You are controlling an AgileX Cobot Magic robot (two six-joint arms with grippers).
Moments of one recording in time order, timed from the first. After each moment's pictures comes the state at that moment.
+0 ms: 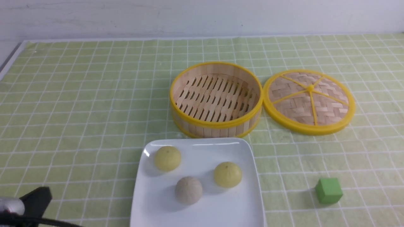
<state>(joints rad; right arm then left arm) 0.10 -0.01 0.02 -0.03 0.39 0.08 -0.20 0.24 -0.12 0.06 0.23 -0.13</state>
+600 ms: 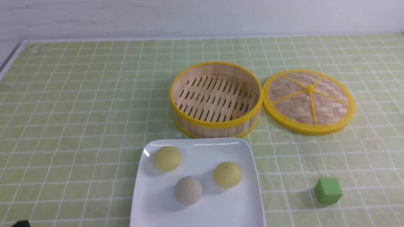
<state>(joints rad) 0.10 -0.01 0.02 -0.03 0.40 0.08 -0.07 -0.01 0.03 0.09 0.37 -0.13</state>
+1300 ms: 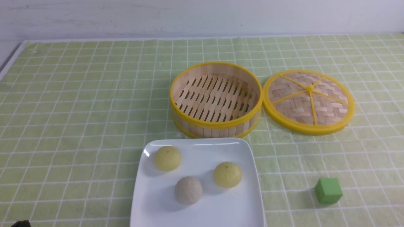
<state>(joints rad) 0.10 -0.01 0.02 -0.03 0.40 0.08 -0.07 -0.01 0.03 0.09 0.37 -0.13</state>
